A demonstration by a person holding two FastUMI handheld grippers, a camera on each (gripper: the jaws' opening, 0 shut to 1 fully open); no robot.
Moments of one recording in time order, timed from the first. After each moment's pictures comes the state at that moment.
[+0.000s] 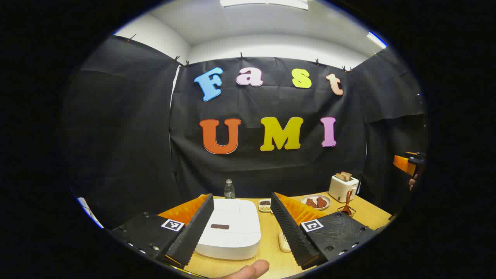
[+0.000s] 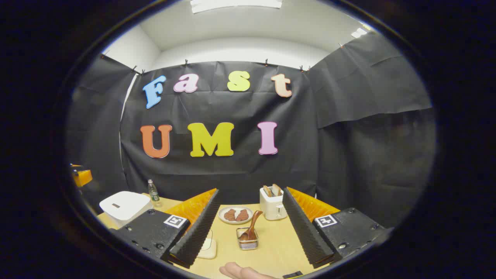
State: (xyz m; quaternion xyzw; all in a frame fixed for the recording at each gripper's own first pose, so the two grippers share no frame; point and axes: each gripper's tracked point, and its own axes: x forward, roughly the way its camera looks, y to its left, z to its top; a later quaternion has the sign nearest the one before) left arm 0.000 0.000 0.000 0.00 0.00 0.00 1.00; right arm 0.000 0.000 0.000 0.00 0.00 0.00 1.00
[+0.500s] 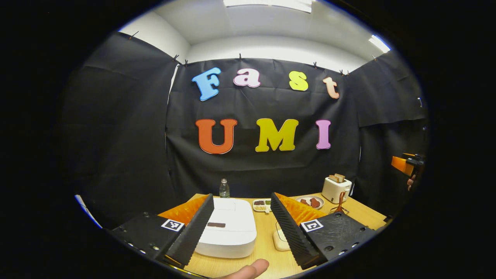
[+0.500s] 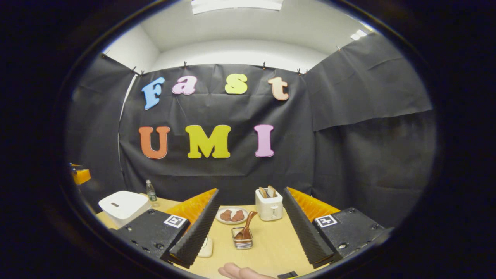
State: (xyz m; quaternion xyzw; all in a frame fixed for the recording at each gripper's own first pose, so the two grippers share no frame) left arm -0.010 0.002 0.006 -0.01 -0.01 -0.01 1.00; right arm -0.013 -0.006 0.002 -0.01 -0.01 -0.01 1.00
